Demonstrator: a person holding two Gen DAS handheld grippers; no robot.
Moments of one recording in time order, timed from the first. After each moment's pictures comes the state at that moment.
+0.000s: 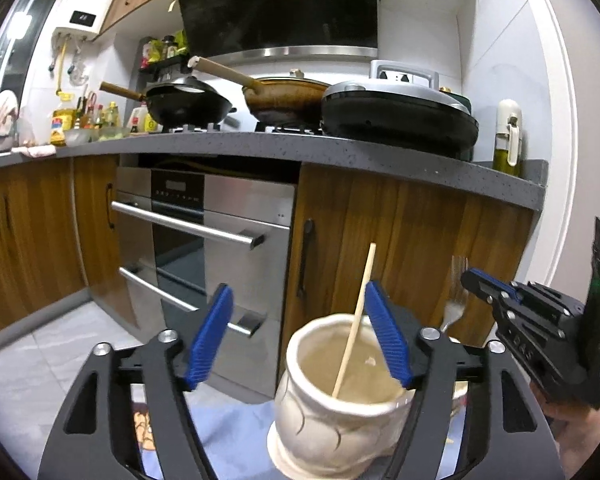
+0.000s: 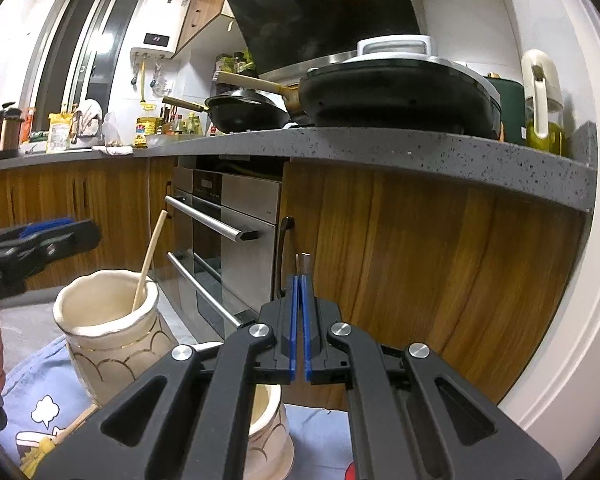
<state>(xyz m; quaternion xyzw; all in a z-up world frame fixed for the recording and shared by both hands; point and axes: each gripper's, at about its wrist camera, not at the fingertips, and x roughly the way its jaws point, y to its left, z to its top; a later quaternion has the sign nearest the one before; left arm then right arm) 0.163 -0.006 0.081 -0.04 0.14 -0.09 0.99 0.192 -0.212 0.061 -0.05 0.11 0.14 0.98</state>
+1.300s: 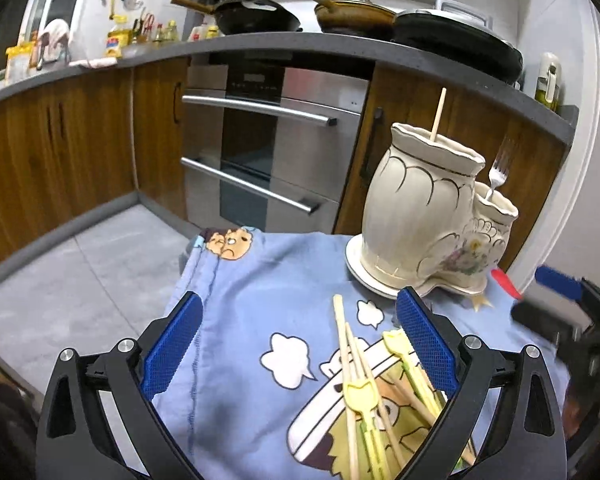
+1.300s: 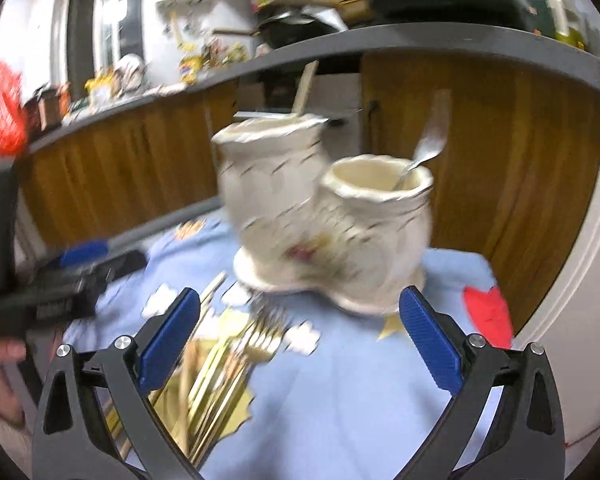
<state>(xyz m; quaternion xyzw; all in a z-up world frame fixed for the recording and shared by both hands) 0.069 0.051 -0.004 -0.07 0.27 0.00 0.96 0.084 -0.168 0.002 -0.03 0.28 0.23 0.93</state>
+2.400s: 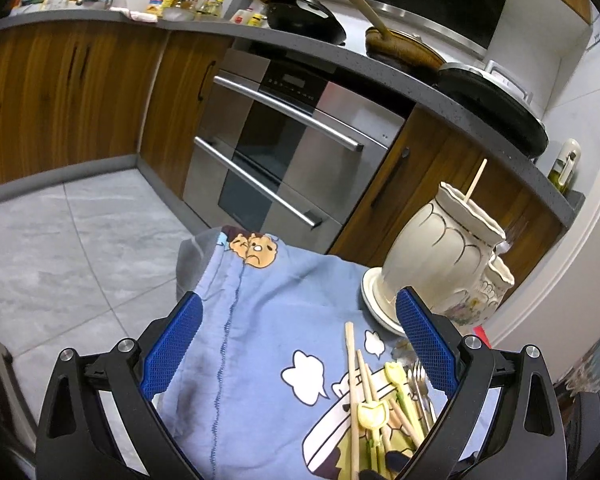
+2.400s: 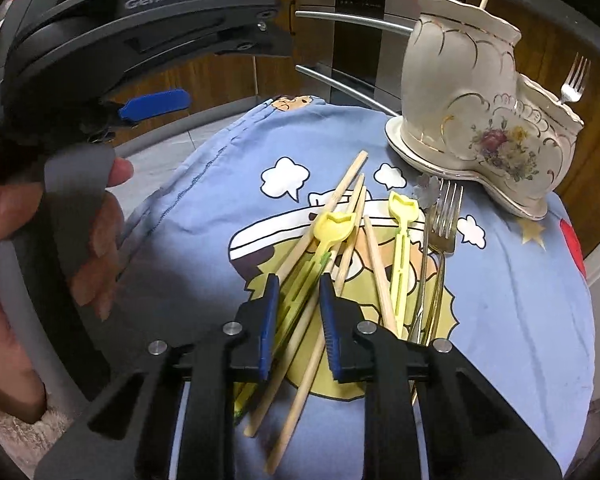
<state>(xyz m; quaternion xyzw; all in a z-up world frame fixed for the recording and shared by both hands) 0.074 0.102 -0.003 -0.20 0.26 -0.01 0.94 0.035 -0.048 -0.054 -0.11 0.41 0.25 0.87</state>
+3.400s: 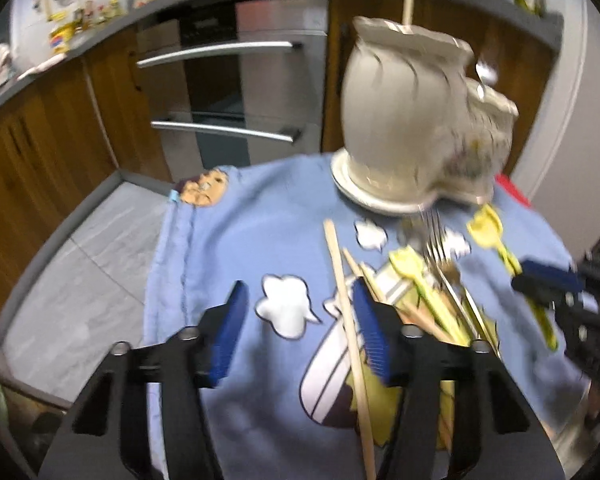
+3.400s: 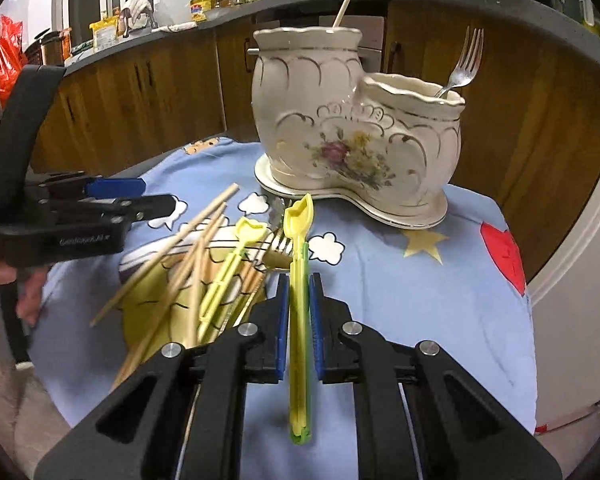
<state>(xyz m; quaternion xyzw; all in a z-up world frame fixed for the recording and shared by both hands) 0.090 0.028 -0.025 0.03 0.40 -0.06 0.91 0.071 -0.148 -0.038 -0.09 0.36 0.23 0.90</state>
